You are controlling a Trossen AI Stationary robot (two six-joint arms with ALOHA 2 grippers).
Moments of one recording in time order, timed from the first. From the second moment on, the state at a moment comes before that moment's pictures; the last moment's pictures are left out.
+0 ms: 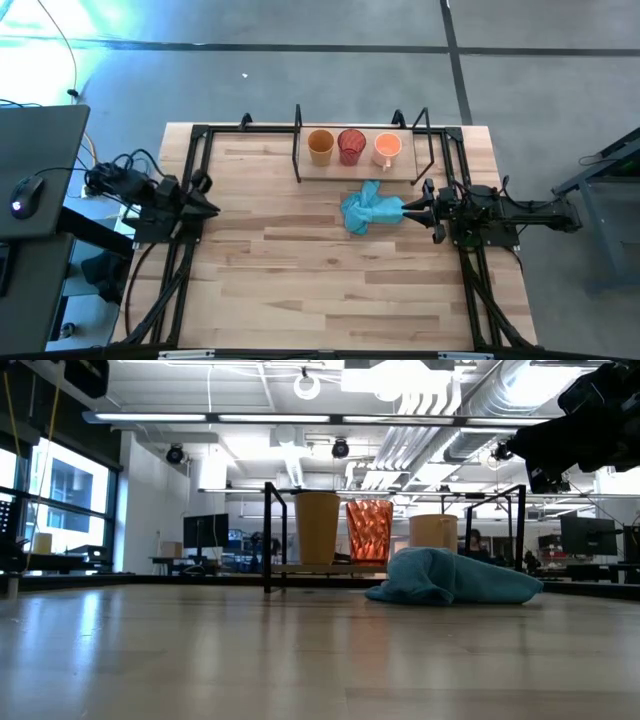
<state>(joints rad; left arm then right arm) -0.35 0.02 0.36 -0.15 -0.23 -0.12 -0.01 0.01 0.02 0.00 -0.06 0.18</state>
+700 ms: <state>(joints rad) -0.35 0.01 0.16 0.09 -0.06 -0.24 -0.01 0.01 0.02 0.00 -0.06 0.18</state>
